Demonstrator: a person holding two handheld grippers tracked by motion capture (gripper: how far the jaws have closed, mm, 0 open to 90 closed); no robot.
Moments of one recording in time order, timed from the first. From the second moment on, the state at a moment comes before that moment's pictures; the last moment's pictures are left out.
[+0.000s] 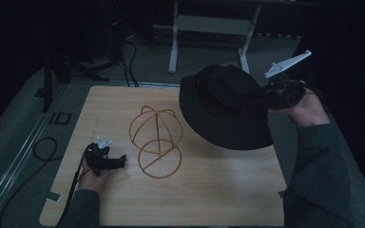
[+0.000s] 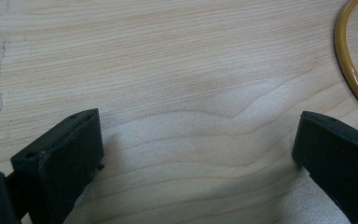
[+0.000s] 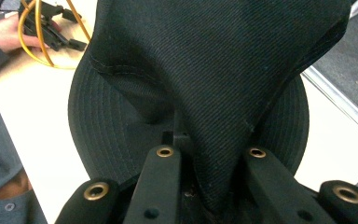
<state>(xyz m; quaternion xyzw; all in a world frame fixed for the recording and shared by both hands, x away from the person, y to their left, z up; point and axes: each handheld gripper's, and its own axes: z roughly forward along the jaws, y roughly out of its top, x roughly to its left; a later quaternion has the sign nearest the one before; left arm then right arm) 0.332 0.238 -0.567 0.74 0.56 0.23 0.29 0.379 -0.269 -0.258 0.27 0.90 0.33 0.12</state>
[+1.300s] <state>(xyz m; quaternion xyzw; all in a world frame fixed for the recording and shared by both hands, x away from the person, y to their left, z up) 0.332 0.238 -0.567 0.74 0.56 0.23 0.29 0.375 -0.222 -0.224 0.21 0.91 0.35 0.12</state>
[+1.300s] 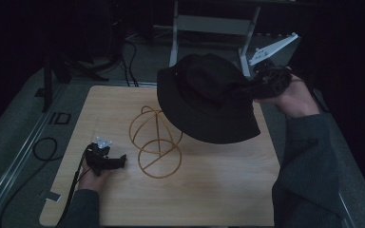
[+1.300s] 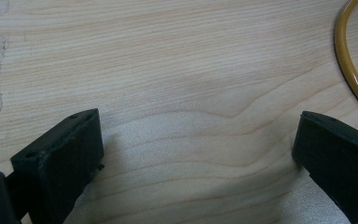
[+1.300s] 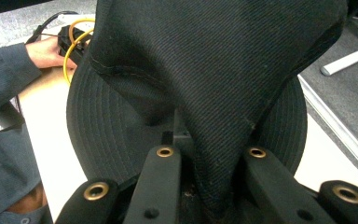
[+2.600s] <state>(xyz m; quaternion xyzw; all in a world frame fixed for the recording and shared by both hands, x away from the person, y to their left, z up) 0.332 0.238 -0.567 0.74 0.56 0.23 0.29 0.378 -0.155 -0.235 0.15 0.93 0.33 0.08</state>
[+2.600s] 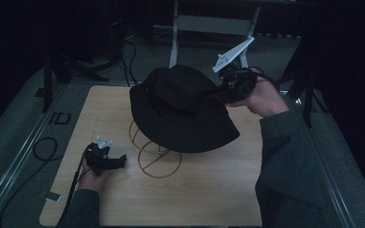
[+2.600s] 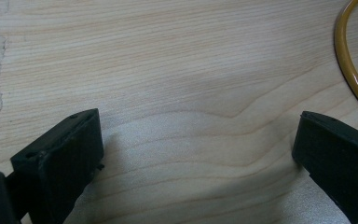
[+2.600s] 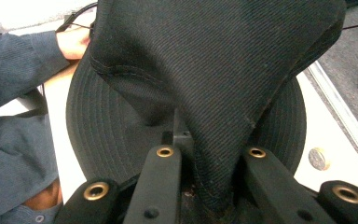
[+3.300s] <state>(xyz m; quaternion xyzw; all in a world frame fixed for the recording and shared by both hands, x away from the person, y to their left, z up) 0.332 0.238 -0.567 0.74 0.56 0.23 0.29 0.382 -0.126 -0.248 0.12 0.94 0.31 0.06</state>
